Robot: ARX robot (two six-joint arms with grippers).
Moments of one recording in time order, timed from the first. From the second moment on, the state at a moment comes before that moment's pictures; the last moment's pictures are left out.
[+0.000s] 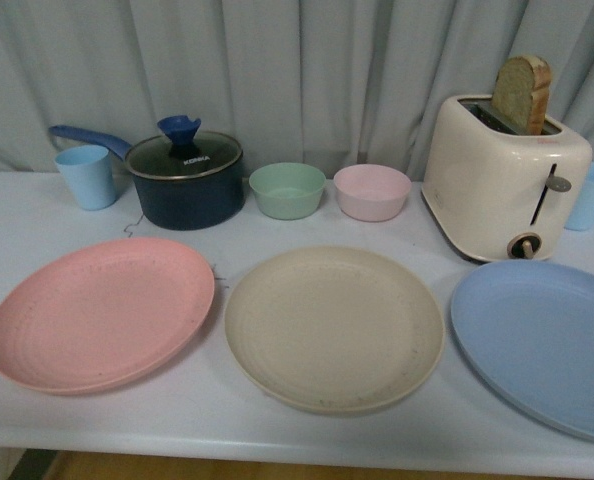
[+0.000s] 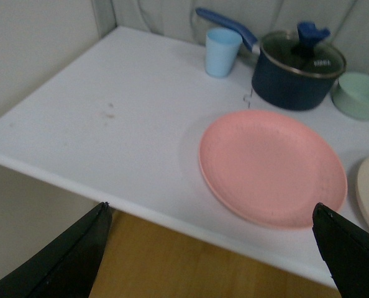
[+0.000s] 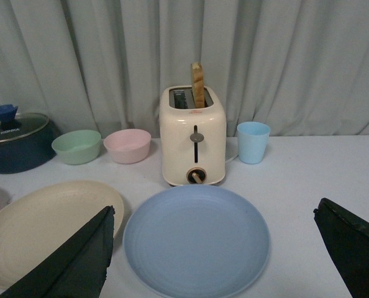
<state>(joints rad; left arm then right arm) 0.08 0.35 0.19 -0.15 -0.17 -0.16 0.00 0.00 0.01 0.00 0.00 0.00</state>
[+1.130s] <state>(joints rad) 0.29 2.08 0.85 0.59 0.44 0.13 0.00 0.00 0.01 0.00 0.00 0.00</state>
